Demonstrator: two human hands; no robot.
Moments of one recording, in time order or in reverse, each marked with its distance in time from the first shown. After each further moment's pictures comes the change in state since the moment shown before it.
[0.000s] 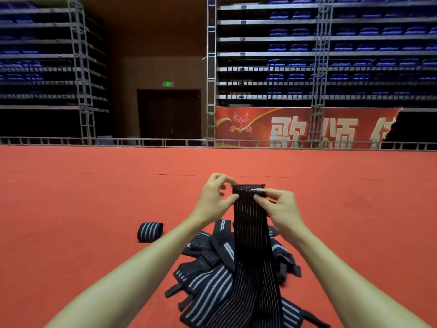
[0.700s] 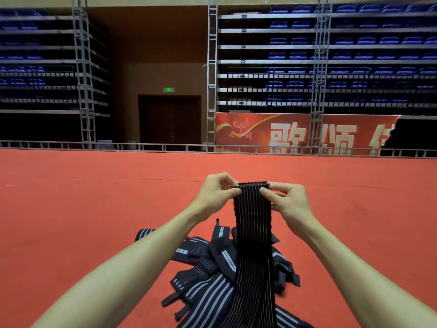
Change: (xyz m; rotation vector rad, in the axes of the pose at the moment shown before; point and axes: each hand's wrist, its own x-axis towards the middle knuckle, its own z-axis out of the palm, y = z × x) left_hand 0.026 0.024 -0.008 -0.318 -0.083 -0.214; right_hand 0.016 -0.030 -0.020 0.069 -0.015 -0.050
